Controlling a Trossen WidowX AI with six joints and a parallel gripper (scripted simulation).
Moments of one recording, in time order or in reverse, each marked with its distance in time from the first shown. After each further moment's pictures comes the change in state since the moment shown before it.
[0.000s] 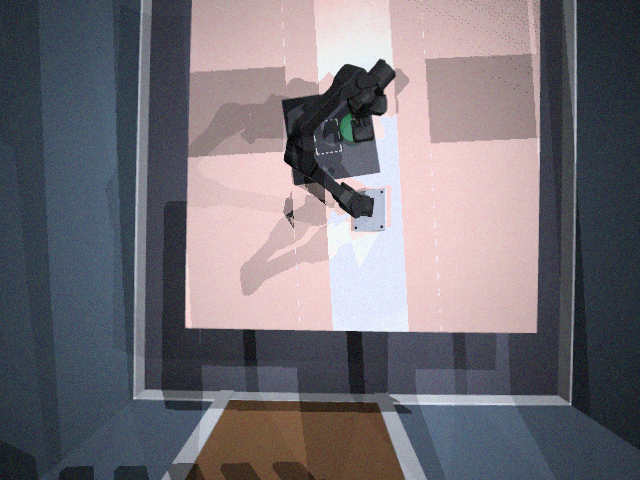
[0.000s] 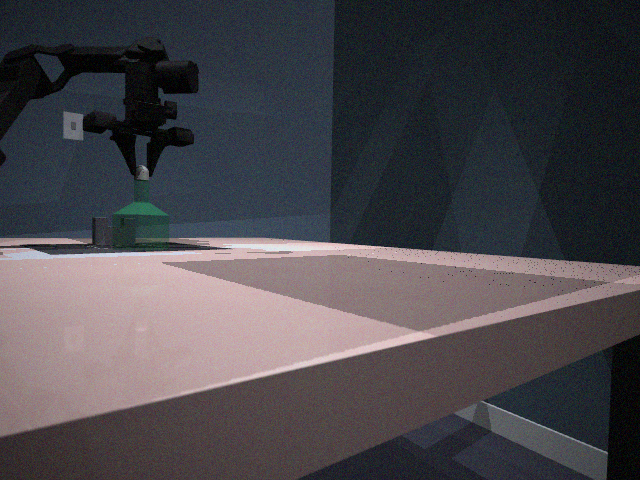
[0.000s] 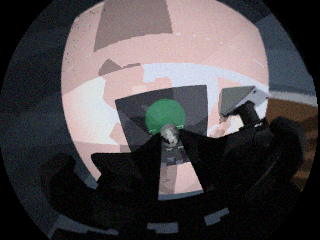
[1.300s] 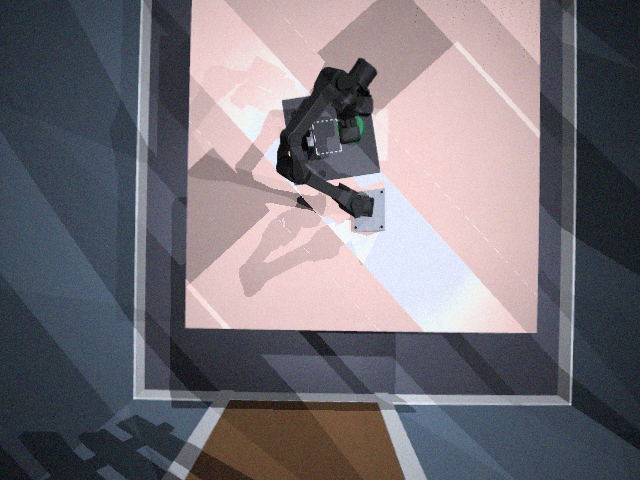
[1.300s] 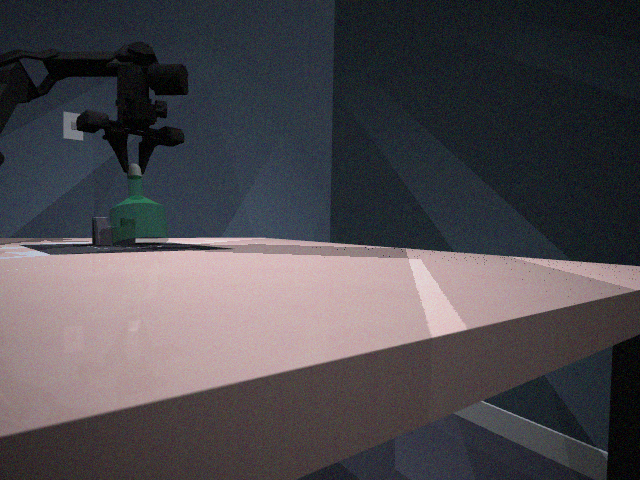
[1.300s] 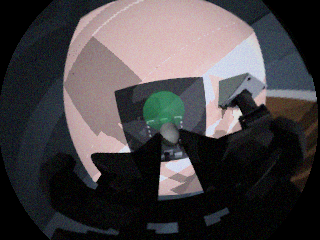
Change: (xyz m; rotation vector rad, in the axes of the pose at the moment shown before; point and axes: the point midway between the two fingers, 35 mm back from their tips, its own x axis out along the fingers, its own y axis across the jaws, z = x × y) arm -0.008 0.000 -0.040 -0.008 -0.045 -0.008
